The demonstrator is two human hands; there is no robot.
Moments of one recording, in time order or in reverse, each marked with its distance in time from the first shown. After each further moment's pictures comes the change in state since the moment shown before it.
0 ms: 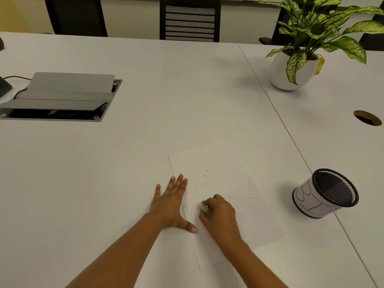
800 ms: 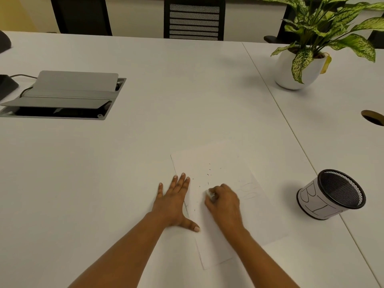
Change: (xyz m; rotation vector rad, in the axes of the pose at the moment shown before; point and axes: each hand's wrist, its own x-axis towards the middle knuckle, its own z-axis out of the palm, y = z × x) left_hand 0.000 0.001 0.002 -0.012 0.010 0.000; right_hand 0.022 0.001 0.000 0.031 0.043 0.063
